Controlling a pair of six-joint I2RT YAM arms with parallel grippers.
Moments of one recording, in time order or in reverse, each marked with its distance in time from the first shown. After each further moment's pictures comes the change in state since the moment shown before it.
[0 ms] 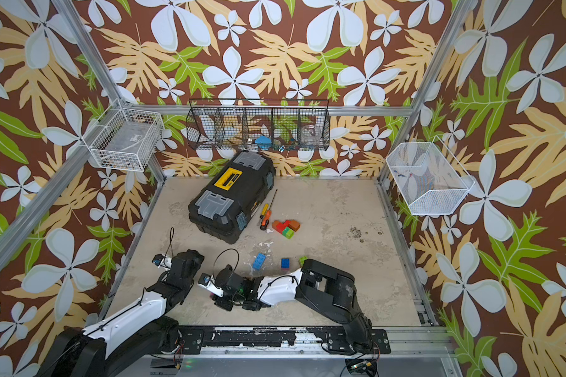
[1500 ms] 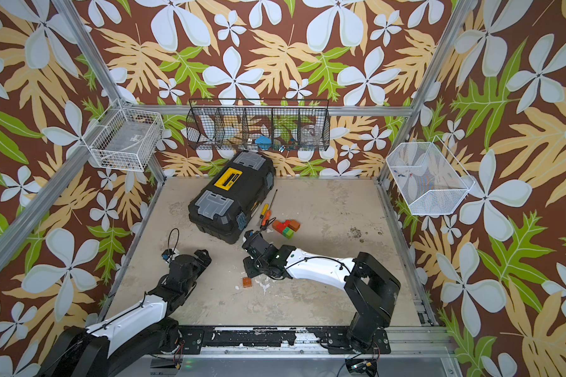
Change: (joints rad) left arm -0.009 0.019 -0.076 0.220 0.193 0.169; right arm -0.237 -0.307 -0.023 -0.570 0.016 0.660
